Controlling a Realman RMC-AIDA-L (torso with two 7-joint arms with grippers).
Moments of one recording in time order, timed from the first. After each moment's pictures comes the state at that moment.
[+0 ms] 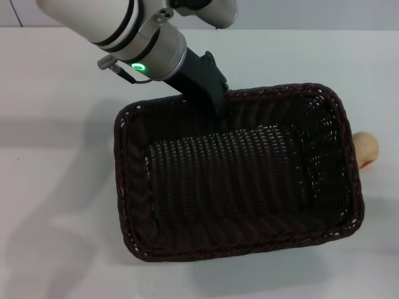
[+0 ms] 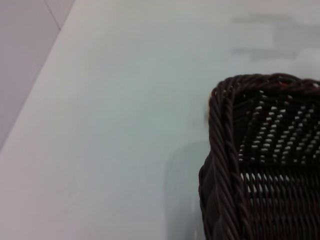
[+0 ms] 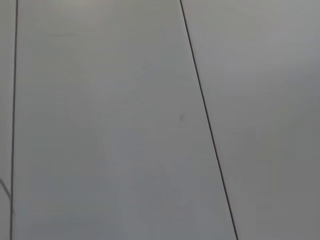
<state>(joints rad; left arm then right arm) -0.86 -2.06 -1.69 -1.11 2.34 -1.30 1.13 0.08 2.08 0.35 0.21 -1.80 -1.82 0.20</state>
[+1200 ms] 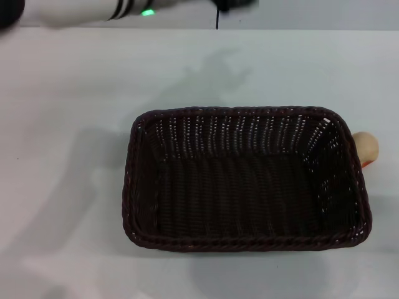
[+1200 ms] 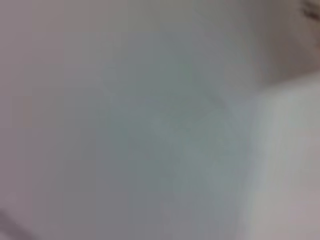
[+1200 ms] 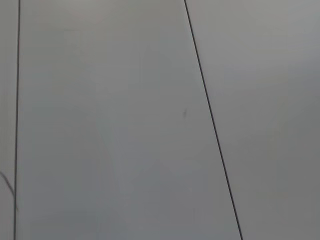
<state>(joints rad) -0.59 -2.07 -1.49 -1.34 2.21 -0.51 1.24 0.09 2.08 0.34 0.21 -1.80 -1.80 0.20</state>
